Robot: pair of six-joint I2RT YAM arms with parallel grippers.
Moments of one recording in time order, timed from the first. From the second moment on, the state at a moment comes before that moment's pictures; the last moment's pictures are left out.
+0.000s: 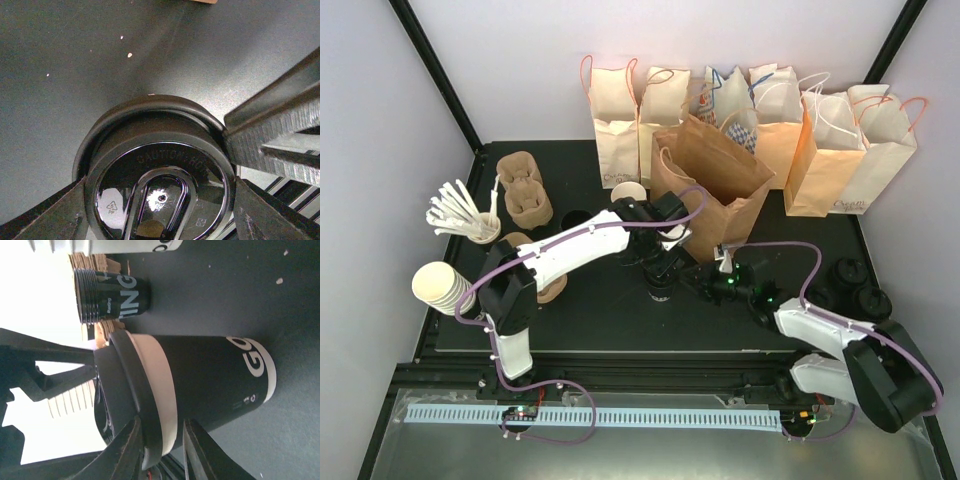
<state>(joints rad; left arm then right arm) -0.89 1.85 1.59 -1.05 0.09 -0.19 0.53 1.19 0.34 0.34 -0.54 1.23</state>
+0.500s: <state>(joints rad) -0.91 1.82 1.54 -1.00 0.11 -0.05 0.63 0.94 0.39 -0.10 -0.44 1.13</state>
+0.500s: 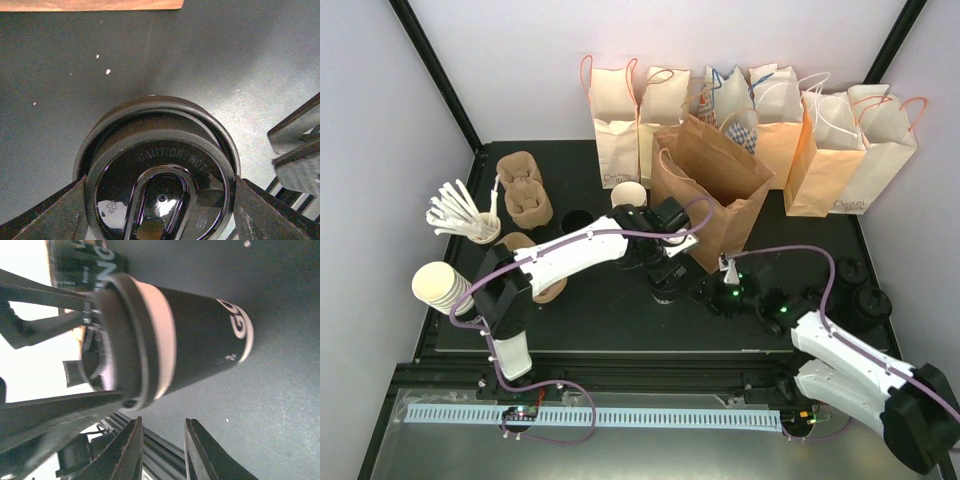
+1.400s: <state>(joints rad) -0.95 1.77 1.47 -0.94 0.12 -0.01 0.59 0.91 0.16 0.44 -0.28 1.18</state>
